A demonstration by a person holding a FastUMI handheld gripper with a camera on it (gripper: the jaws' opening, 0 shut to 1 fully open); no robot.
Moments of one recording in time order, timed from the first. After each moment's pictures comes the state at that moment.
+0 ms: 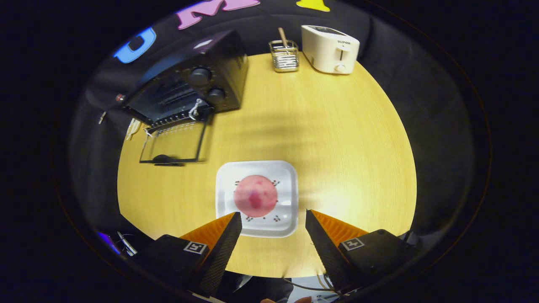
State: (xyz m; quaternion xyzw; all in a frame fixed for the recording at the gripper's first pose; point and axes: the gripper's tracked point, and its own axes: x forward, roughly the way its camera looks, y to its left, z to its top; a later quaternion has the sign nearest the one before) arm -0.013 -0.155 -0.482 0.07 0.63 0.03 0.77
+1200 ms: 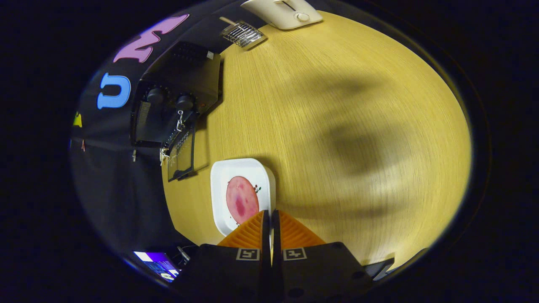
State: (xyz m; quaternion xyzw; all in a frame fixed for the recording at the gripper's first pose) arm -0.032 -0.149 -0.530 0.32 0.64 0.09 0.69
